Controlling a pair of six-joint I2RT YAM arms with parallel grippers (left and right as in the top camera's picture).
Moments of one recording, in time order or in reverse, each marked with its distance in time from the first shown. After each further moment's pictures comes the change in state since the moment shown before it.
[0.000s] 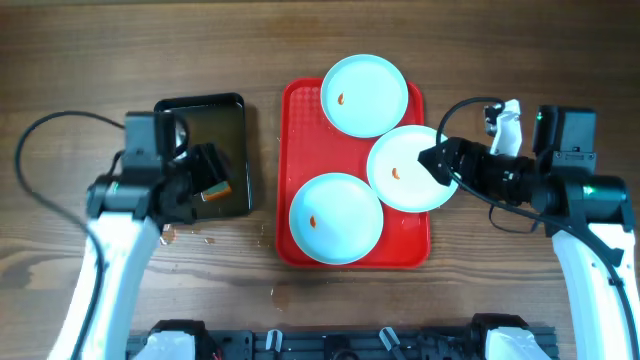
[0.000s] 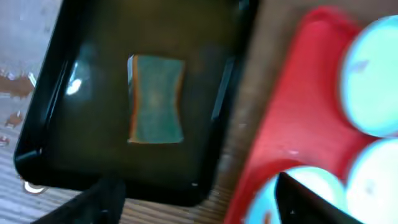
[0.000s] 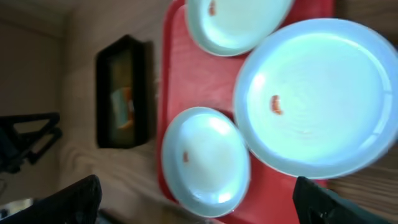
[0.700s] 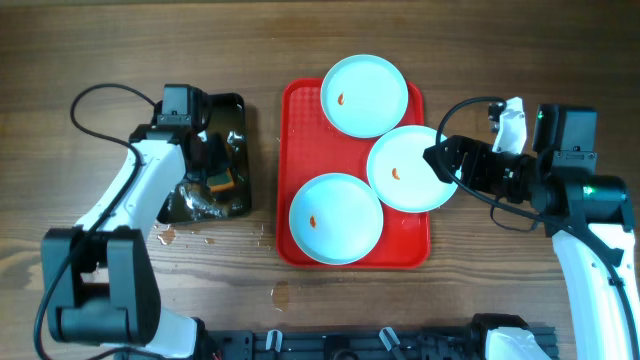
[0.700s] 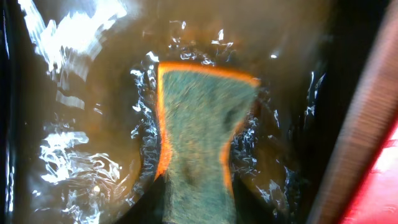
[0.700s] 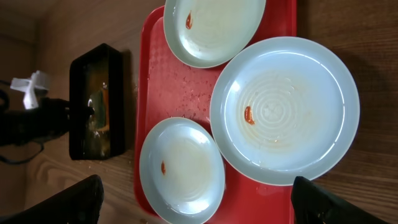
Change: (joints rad) left arm 0.003 0.478 0.058 0.169 -0.069 0.129; right arm 0.000 0.000 0.000 0.026 0.062 -0.017
